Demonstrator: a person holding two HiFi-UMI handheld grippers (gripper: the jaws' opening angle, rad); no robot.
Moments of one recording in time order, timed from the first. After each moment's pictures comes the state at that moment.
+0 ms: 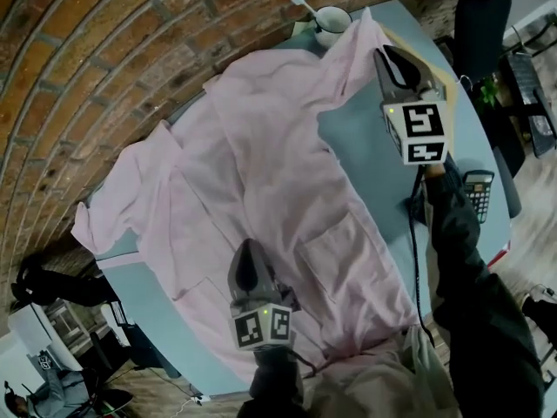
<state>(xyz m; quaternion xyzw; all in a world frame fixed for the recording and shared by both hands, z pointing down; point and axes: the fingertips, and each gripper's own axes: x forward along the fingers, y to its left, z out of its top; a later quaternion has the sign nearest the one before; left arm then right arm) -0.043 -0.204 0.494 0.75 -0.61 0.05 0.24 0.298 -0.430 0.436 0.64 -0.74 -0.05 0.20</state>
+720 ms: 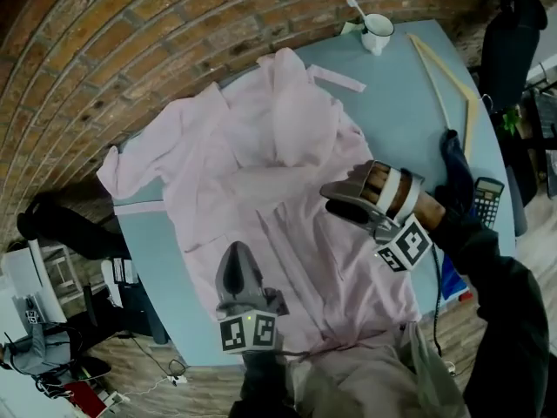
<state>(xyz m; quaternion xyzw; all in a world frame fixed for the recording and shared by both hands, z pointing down) -0.121 -0.134 0.427 0.71 -0.67 0.02 0.20 0.049 -0.168 0.478 0.08 -0.83 -0.45 0.32</state>
